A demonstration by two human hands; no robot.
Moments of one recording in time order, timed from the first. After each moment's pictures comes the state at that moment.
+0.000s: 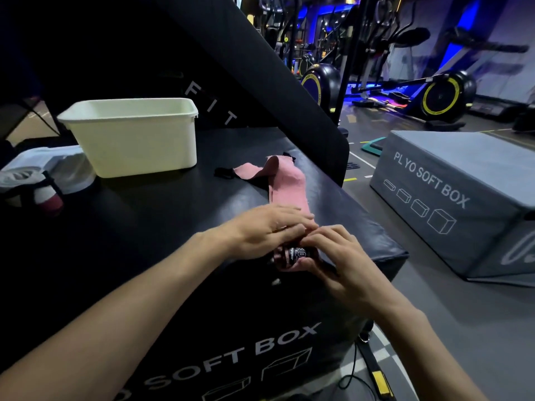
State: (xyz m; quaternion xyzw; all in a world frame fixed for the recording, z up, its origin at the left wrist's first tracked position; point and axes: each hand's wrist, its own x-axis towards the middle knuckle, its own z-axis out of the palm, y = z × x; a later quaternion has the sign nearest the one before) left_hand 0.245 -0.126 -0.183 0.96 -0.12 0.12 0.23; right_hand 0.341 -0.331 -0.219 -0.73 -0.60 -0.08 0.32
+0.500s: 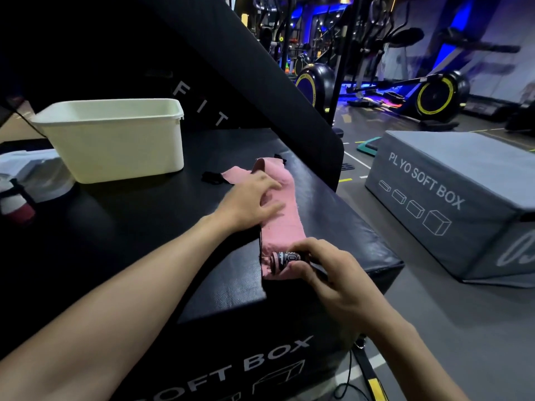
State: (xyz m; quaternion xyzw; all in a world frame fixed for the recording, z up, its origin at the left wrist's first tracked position) left_hand 0.321 -0.067 -0.202 0.95 0.08 0.23 0.20; right_hand 0.343 -0.329 -0.217 -0.73 -0.57 0.00 0.38
